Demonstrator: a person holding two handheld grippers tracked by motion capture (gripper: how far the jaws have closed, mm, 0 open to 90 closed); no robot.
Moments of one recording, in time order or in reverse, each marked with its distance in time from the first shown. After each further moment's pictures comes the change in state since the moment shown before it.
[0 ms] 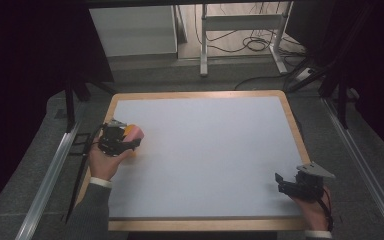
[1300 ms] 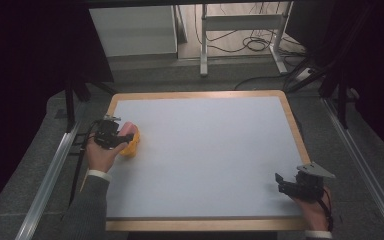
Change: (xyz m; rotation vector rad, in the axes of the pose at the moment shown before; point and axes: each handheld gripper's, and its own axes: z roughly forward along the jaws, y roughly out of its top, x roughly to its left) left arm 0.035 0.002 0.019 0.026 0.066 -0.069; right arm 0.000 0.000 0.000 -0.001 0.002 0.002
